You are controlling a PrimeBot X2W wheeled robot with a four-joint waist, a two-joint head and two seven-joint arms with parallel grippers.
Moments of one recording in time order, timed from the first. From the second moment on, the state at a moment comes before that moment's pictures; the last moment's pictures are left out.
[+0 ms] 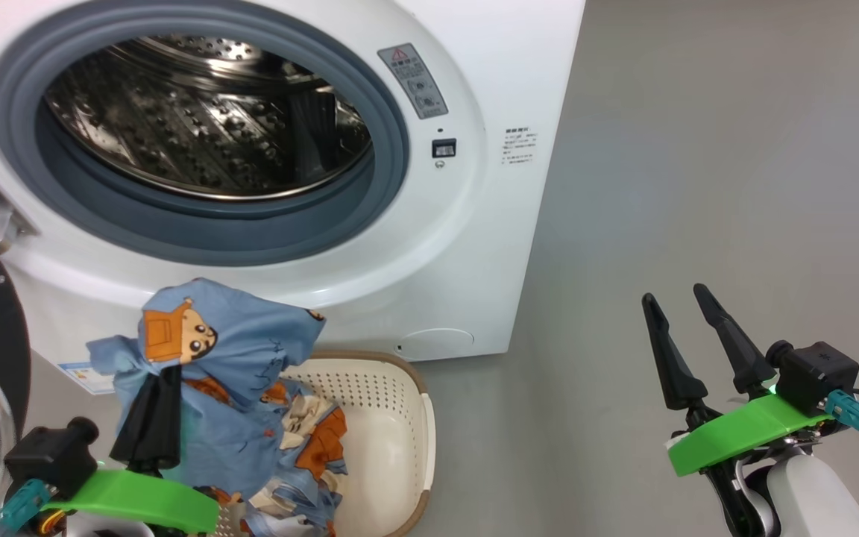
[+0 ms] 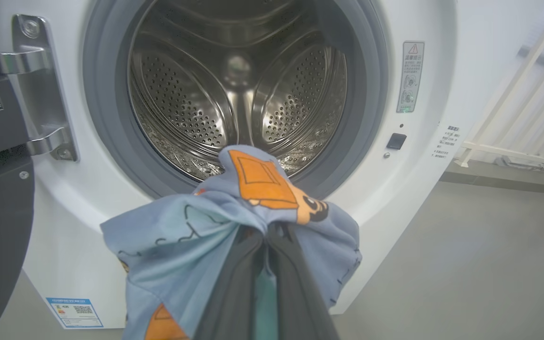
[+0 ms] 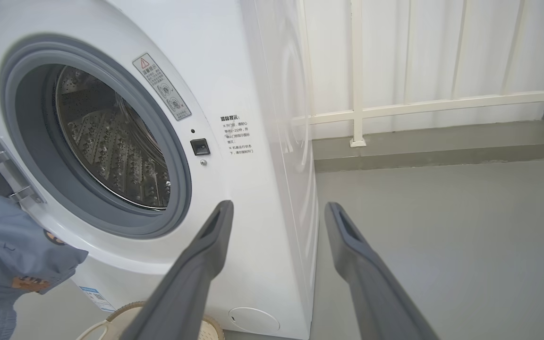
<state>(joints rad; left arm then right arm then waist) -0.13 0.21 -0.17 0.15 -0.51 -0.10 -0.26 -0.23 -0.16 0.10 0.26 0.36 0.13 -0.26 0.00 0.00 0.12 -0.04</state>
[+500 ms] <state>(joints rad) -0.10 0.16 -0.12 0.13 -0.46 -0.11 -0.26 -0.22 -0.17 0.11 0.25 0.36 0.13 -0.26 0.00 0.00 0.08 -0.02</state>
